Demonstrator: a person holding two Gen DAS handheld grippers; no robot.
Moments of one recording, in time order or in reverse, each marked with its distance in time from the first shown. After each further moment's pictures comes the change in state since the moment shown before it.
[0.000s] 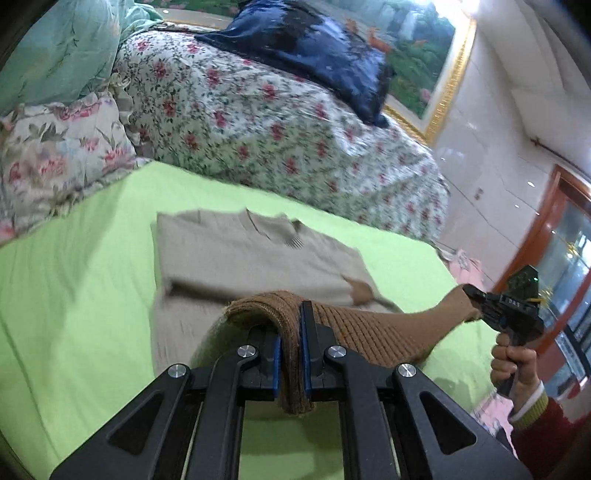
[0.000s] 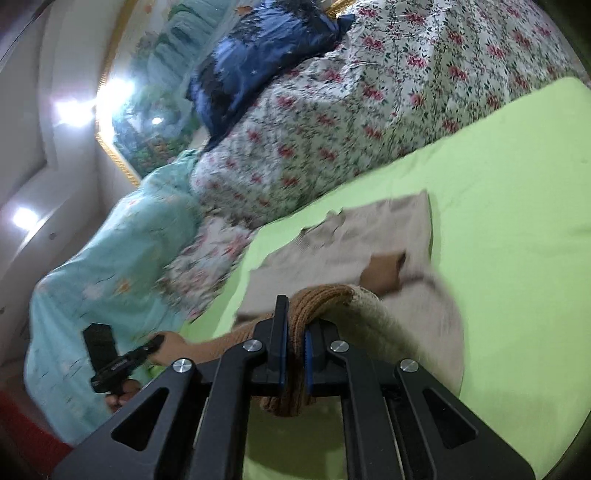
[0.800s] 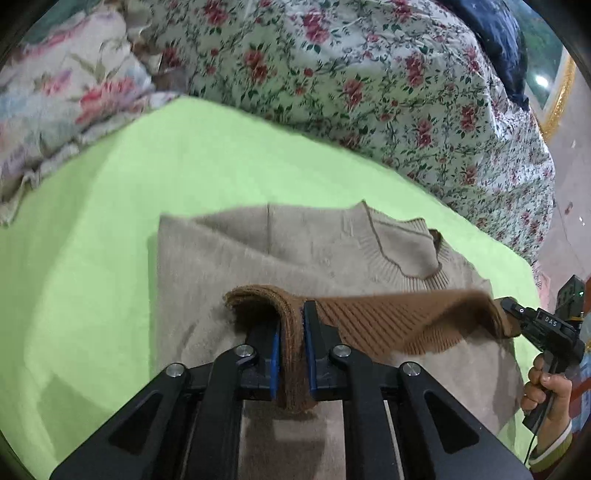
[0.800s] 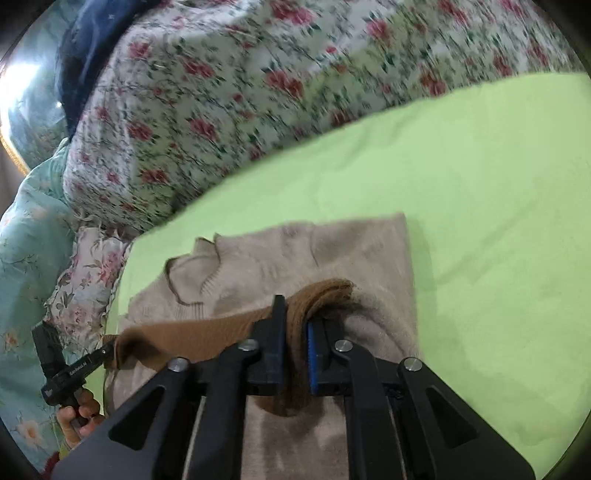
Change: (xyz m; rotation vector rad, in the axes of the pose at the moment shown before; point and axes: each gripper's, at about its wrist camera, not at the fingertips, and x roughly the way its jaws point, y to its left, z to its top) left arm 0.238 0.107 0.065 -0.145 0.203 0.230; right arm 0.217 -0.100 0.087 0.088 0.148 -0.298
